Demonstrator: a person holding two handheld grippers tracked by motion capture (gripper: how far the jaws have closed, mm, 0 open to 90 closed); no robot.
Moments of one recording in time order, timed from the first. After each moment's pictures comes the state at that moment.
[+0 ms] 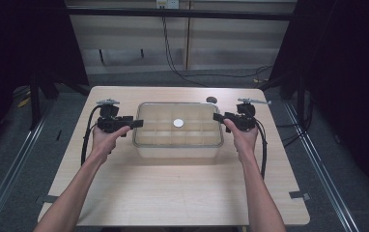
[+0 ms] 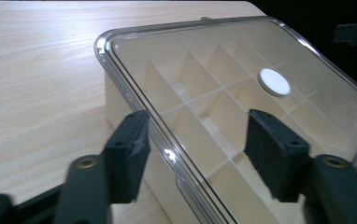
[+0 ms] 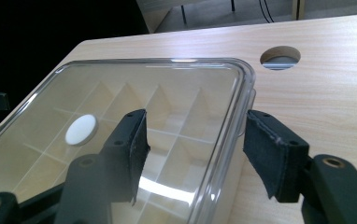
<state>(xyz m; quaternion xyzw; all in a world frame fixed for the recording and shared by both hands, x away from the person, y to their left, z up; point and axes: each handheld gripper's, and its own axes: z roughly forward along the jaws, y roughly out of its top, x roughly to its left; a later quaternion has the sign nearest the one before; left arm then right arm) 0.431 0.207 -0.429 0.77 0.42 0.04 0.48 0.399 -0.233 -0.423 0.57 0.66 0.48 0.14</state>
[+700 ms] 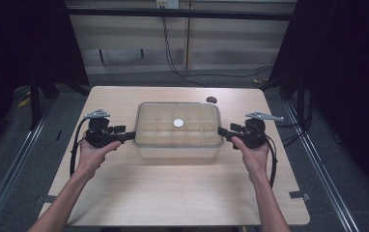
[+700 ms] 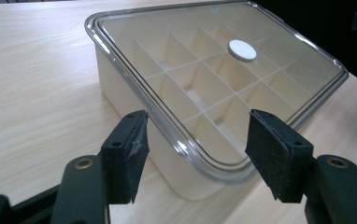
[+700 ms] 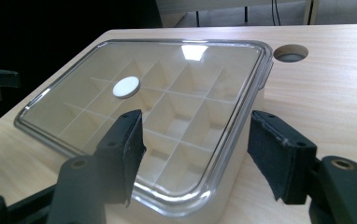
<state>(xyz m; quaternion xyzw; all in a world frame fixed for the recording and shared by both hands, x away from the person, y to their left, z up) 0.379 0.226 -0.420 0.78 0.40 0.07 0.48 0.331 -0.238 -0.411 0.52 0.68 0.49 0.16</state>
